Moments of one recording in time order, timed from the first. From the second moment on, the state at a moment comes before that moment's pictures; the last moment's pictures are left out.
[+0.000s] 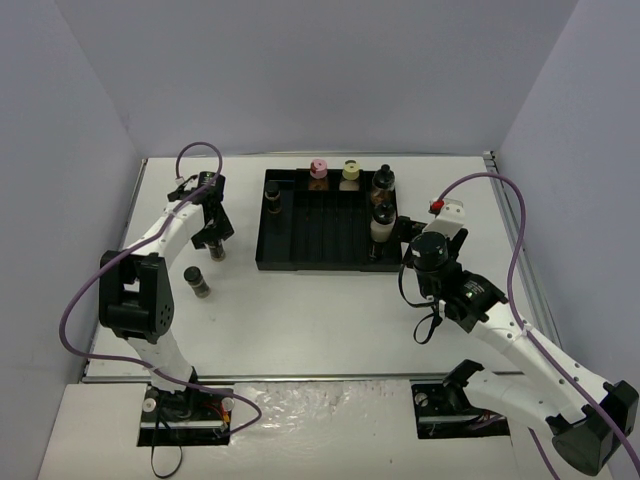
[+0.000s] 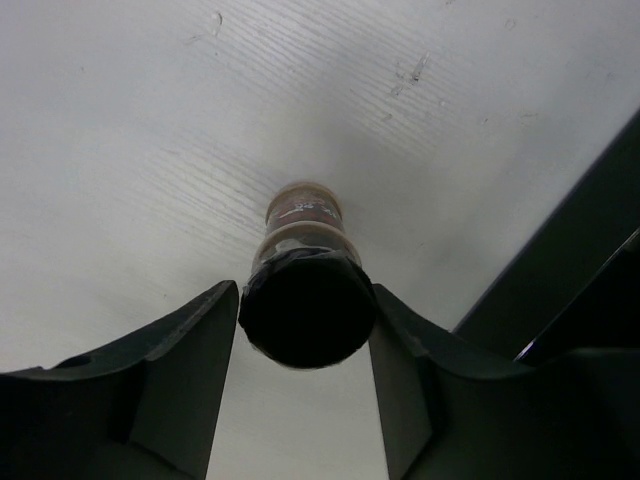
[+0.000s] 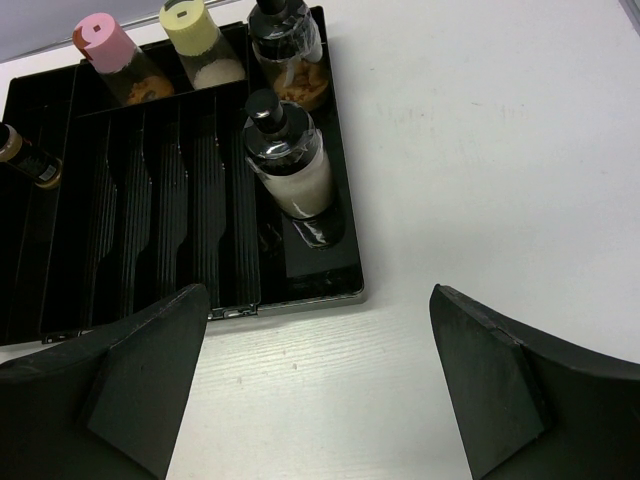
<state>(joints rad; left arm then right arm) -0.15 1.75 1.37 -0.76 -0.29 -0.59 0.64 0.92 0.79 -0.35 0.65 0.50</state>
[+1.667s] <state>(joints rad) -0.42 2.07 2.05 -0.99 -0.29 -0.40 0.65 0.94 0.79 -0.35 0.65 0.50</state>
